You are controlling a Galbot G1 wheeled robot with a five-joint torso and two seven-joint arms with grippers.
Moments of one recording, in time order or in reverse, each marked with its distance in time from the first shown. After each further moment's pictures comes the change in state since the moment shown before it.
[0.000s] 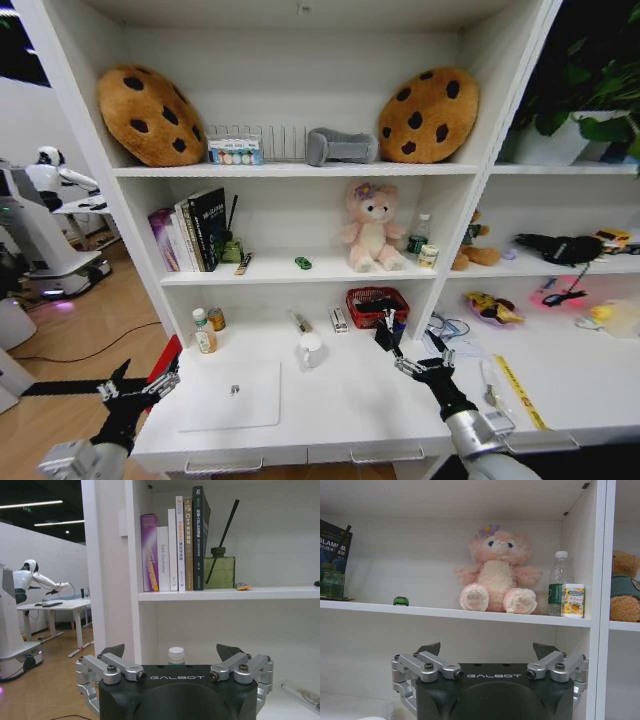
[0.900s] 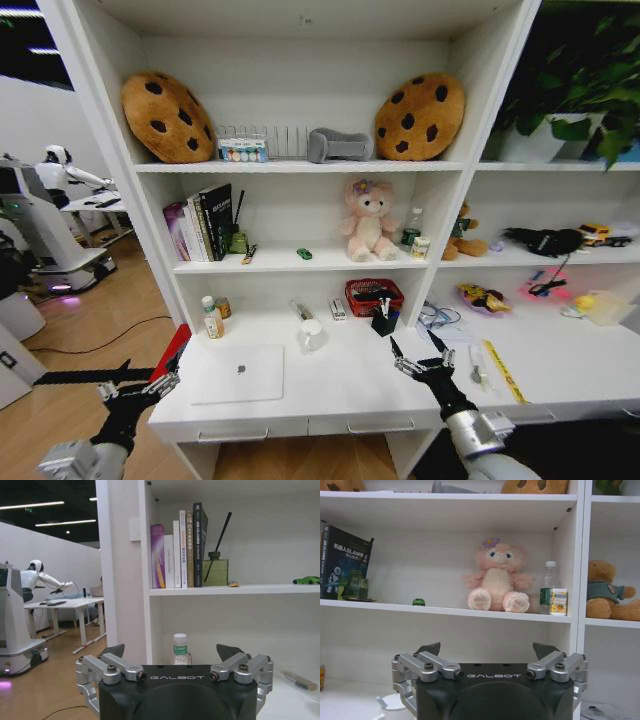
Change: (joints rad) left arm 0.000 0.000 0.000 0.000 0.000 0.000 0.001; right arm 0.000 0.000 0.000 0.000 0.000 0.000 0.000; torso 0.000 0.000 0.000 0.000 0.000
